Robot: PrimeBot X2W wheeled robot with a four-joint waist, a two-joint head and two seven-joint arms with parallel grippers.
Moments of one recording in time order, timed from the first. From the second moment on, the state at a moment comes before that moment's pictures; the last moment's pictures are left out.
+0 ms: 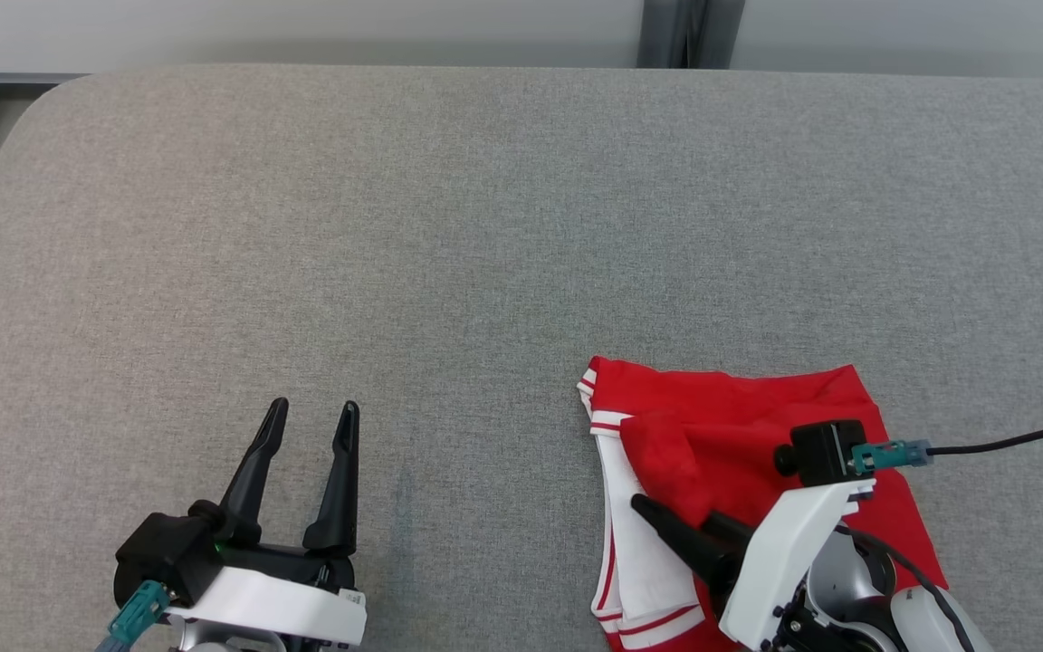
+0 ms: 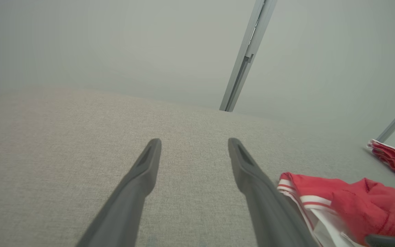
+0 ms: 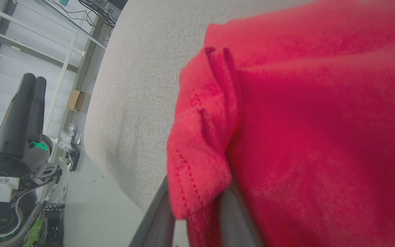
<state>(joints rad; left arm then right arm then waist) -0.03 0.05 -0.13 0.10 -0.34 -0.12 -0.26 -0.14 -0.05 0.30 0.06 0.75 0.13 0.57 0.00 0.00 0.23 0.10</state>
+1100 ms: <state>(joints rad) -0.05 0.05 -0.09 0.02 -0.33 -0.12 -0.26 -0.30 -0.23 0.14 -0.14 0.36 0.13 0.16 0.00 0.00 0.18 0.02</state>
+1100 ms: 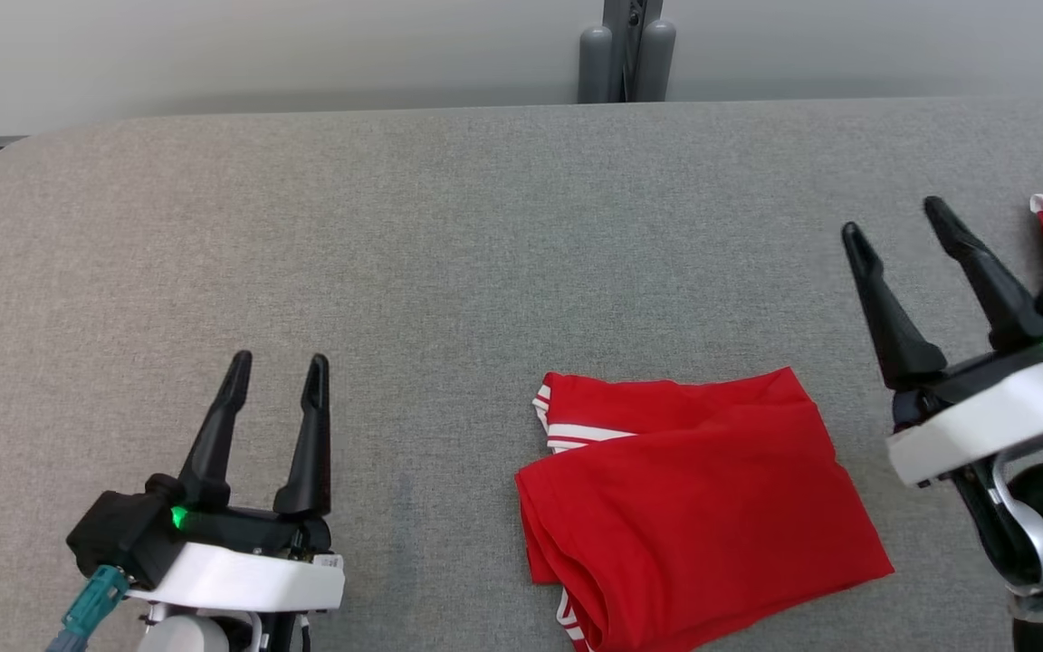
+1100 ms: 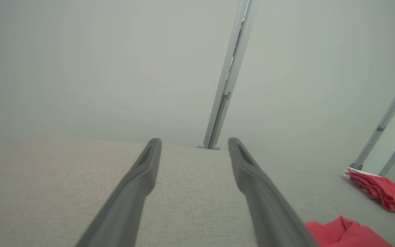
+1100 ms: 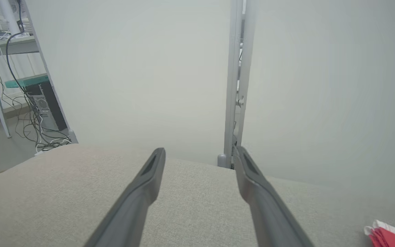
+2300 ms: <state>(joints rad) 0.01 0.05 -0.10 0.00 -0.27 -0.09 -0.26 -0.05 -0.20 0.14 0.18 0.29 0.13 -0.25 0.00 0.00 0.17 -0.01</state>
